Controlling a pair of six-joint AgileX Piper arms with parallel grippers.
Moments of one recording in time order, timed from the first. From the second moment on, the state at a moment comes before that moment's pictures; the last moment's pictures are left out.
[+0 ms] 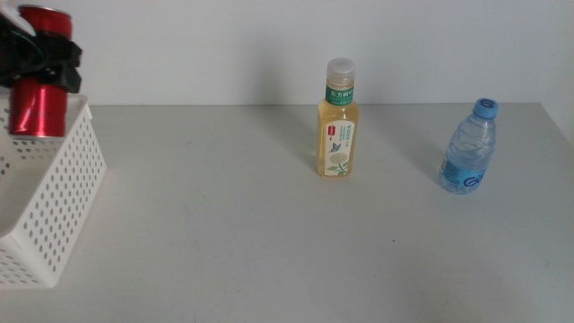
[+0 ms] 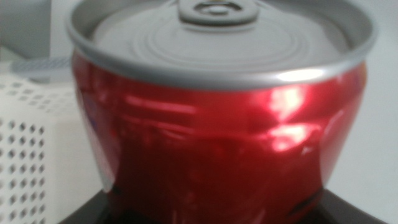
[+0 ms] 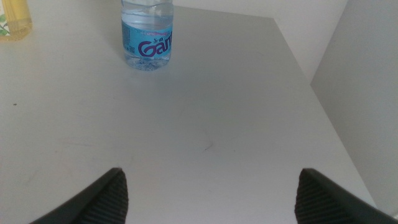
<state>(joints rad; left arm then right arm) 0.08 1.59 -1.52 -0.11 0.95 0.19 -0.15 -0.01 0.02 0.11 0.38 -0.25</state>
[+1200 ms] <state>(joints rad) 0.33 2.05 -1.59 -0.10 1.05 0.40 -0.15 -0.01 0.02 0.11 0.38 -0.25</state>
